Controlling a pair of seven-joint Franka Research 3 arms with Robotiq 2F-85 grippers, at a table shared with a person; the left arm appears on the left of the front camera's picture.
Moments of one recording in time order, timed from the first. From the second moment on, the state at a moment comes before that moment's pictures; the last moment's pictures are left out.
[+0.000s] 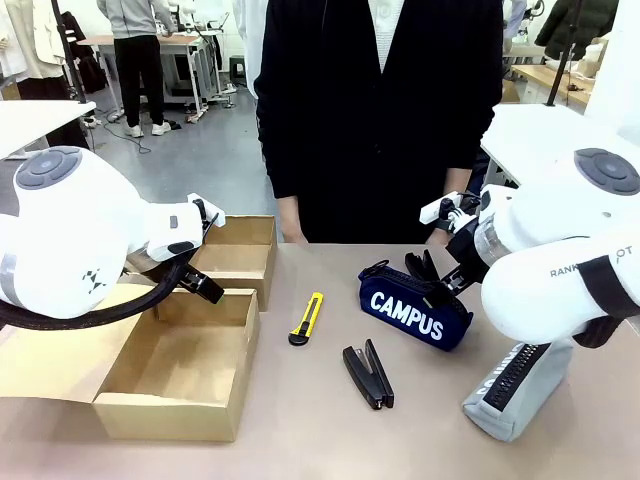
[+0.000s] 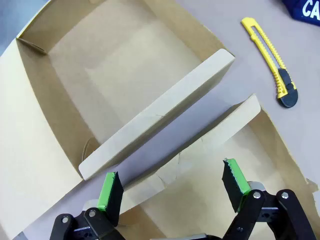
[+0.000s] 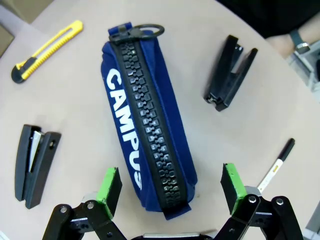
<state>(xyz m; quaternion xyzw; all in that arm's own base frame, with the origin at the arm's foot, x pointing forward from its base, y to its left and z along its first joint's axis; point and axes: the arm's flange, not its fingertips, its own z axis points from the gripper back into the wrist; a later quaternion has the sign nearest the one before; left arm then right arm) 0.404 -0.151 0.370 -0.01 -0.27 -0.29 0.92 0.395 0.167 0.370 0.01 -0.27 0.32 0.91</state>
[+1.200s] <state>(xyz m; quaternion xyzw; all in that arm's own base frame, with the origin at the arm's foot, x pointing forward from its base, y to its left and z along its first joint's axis) 0.404 -0.151 0.370 -0.01 -0.27 -0.29 0.92 0.395 0.165 0.370 0.02 -0.26 0.30 0.92</state>
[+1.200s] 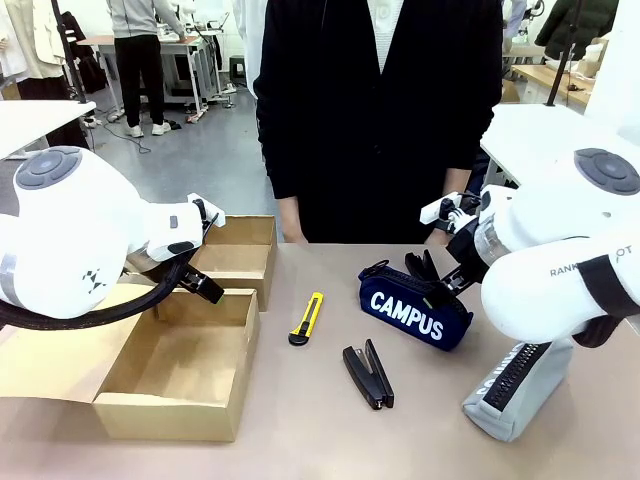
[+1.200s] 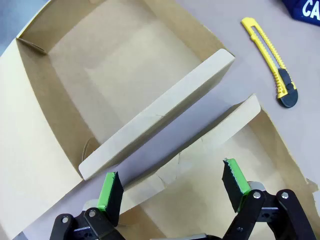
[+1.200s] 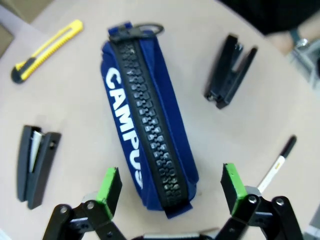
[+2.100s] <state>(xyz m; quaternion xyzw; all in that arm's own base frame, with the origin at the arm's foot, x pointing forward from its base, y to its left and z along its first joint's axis) 0.298 0.072 0.525 -0.44 -0.25 -0.10 0.86 0.247 -0.149 0.515 0.44 -0.23 -0.04 0.87</state>
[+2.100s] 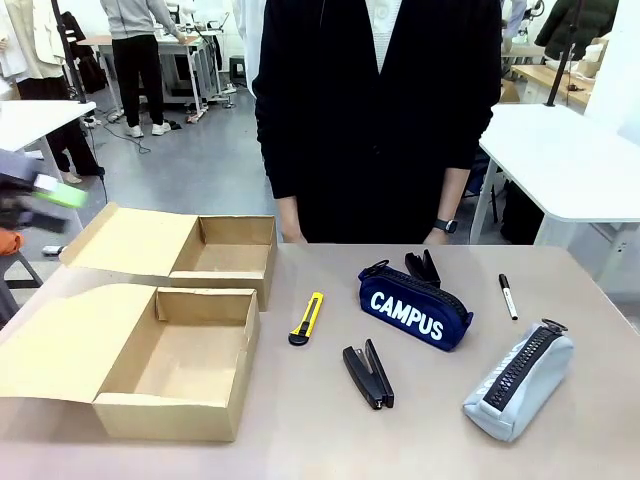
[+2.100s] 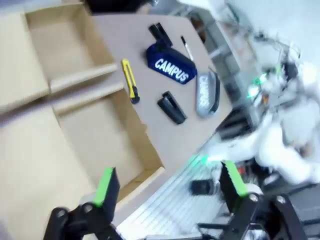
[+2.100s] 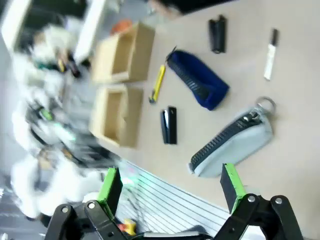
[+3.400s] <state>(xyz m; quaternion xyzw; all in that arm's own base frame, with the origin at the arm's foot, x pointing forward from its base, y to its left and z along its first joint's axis) 0.268 0.209 0.448 -0.53 -0.26 0.15 0.79 0.198 -0.275 0.413 0.57 -0.26 -0.30 0.72</state>
